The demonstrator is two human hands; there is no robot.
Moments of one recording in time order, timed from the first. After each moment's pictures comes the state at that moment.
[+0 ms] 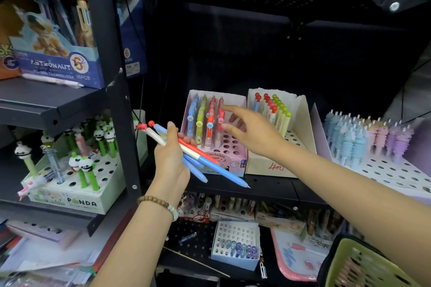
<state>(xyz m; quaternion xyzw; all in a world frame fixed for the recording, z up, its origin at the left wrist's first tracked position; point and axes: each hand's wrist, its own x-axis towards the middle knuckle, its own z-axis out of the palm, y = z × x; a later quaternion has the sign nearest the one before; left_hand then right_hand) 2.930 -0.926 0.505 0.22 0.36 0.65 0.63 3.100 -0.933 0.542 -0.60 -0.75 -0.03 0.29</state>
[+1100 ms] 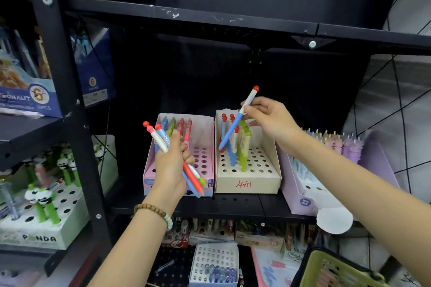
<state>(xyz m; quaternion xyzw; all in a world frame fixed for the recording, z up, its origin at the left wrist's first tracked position) 2.989 -0.934 0.534 0.29 0.30 0.64 0.65 3.176 -0.969 0.605 -0.55 -0.59 0.21 0.55</state>
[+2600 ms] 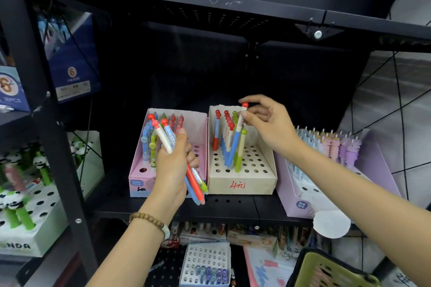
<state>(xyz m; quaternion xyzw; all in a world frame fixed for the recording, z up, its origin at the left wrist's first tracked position) 3.009 -0.933 0.522 0.37 0.29 0.62 0.63 3.191 -0.965 0.587 -0.51 -0.65 0.13 0.55</state>
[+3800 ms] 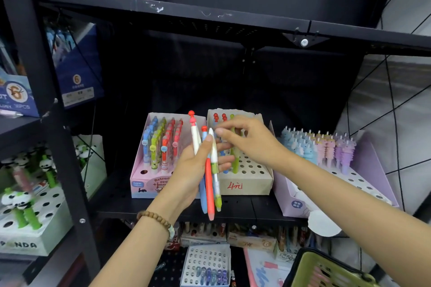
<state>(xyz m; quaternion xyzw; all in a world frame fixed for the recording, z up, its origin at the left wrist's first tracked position) 3.017 -0.963 0.536 0.52 0.21 0.49 0.67 3.156 -0.989 0.591 -0.56 -0.71 0.11 0.40</state>
